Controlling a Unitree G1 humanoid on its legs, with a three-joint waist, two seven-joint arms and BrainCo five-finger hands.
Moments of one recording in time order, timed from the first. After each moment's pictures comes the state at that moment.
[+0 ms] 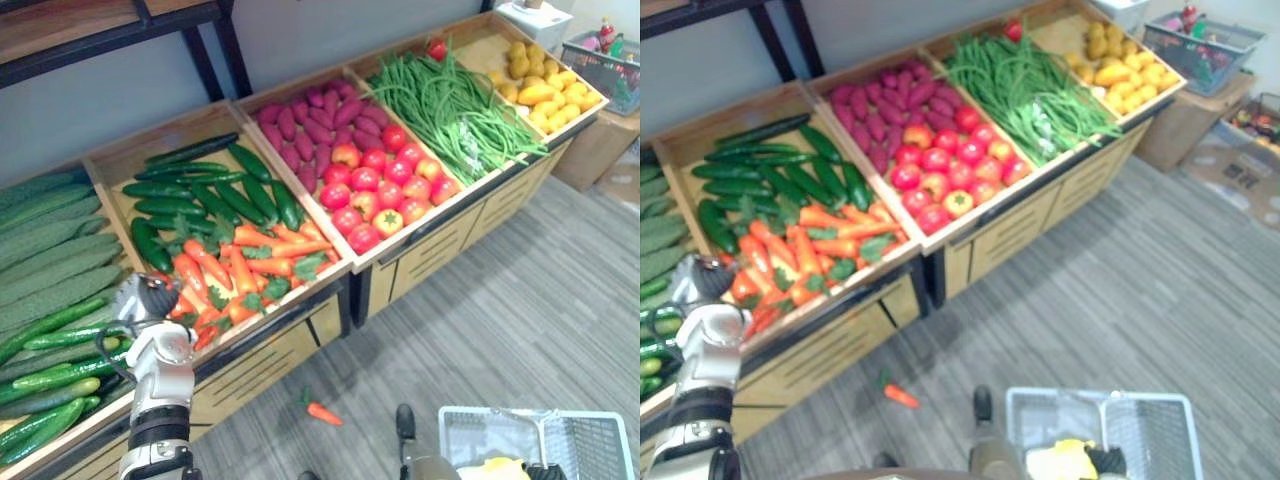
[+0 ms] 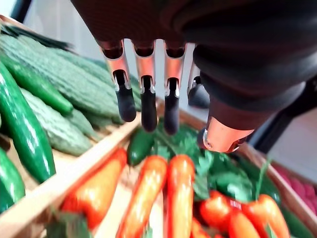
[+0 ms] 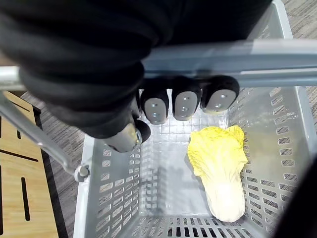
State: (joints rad) left arm -0.25 0.37 0.32 0.50 0.65 0.11 0.34; right arm 0.15 -0.18 -0.42 0.99 -0.24 -0.12 -0.12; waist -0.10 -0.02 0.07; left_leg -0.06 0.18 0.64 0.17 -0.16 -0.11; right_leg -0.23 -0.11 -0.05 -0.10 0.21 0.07
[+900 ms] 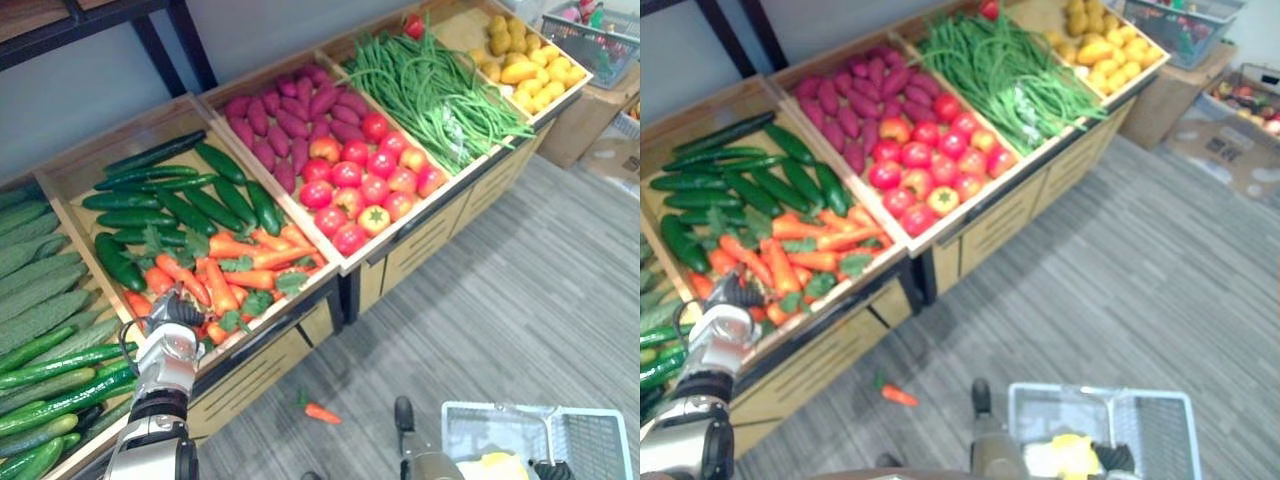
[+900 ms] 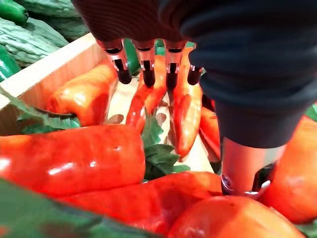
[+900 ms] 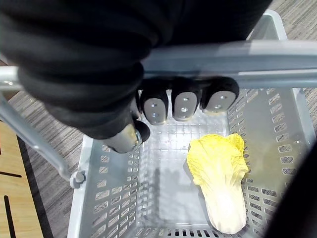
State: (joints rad) left arm -0.39 0.44 0.30 0.83 0.73 0.07 0.12; right arm 0.15 -0.20 -0.45 0.97 -0.24 -0.11 -0.08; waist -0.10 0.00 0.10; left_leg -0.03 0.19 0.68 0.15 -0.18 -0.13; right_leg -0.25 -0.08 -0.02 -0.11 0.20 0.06
